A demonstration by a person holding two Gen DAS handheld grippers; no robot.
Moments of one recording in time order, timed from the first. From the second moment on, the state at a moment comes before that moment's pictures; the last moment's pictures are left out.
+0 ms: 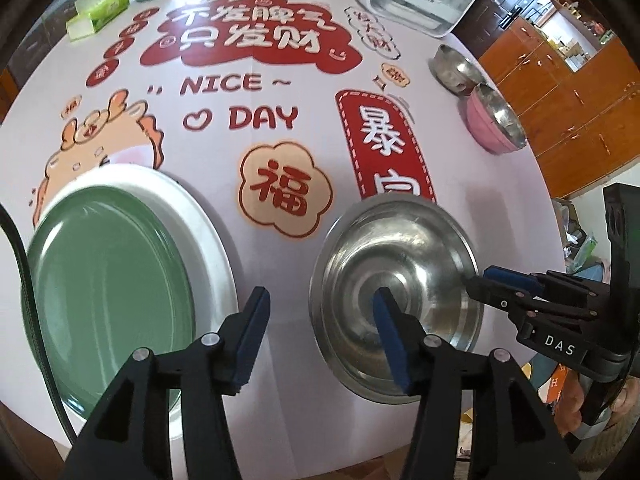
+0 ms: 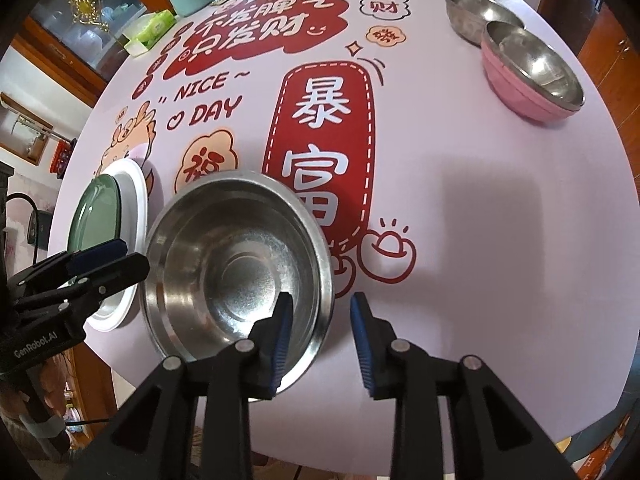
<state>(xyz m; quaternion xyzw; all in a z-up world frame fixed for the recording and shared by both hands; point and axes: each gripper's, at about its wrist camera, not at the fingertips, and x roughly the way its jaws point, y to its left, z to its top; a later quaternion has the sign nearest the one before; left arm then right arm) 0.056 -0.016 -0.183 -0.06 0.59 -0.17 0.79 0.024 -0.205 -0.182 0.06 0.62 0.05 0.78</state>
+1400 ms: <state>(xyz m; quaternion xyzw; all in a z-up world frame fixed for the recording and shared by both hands) 0.089 -0.103 0.041 0.01 0.40 -0.23 0.89 0.022 -0.301 0.029 0.08 0.44 0.00 0.89</state>
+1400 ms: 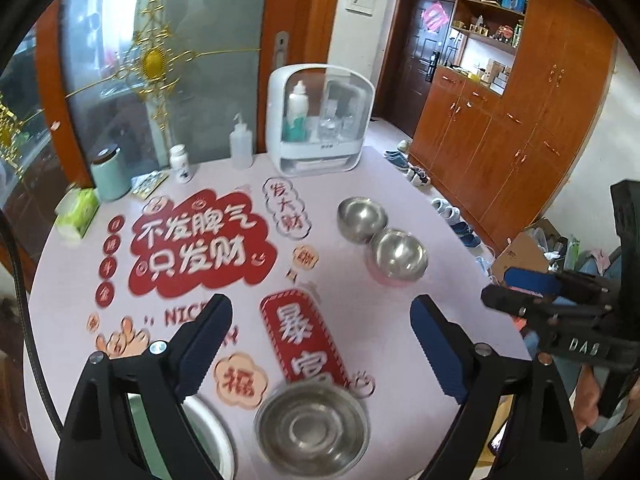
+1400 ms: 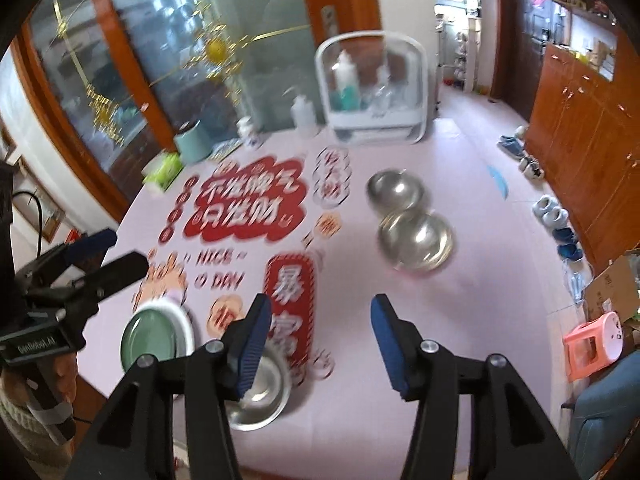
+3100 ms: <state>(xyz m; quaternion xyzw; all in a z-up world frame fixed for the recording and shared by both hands) 0.288 -0.331 -0.188 0.01 0.63 -0.22 0.74 0.187 -0.479 -0.173 0.20 0.60 -0.04 0.77</state>
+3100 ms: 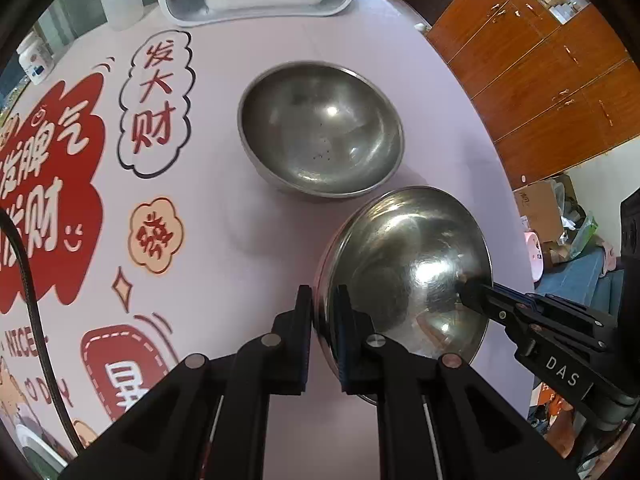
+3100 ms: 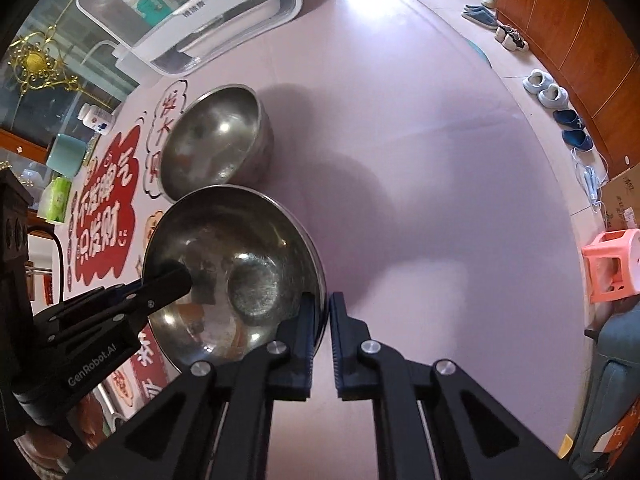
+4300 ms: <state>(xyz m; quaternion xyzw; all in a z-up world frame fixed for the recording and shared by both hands) 0.080 -0.073 -0.073 0.00 0.55 -0.21 0.81 0.036 -0.233 -0.054 0.11 0.54 0.05 0.84</state>
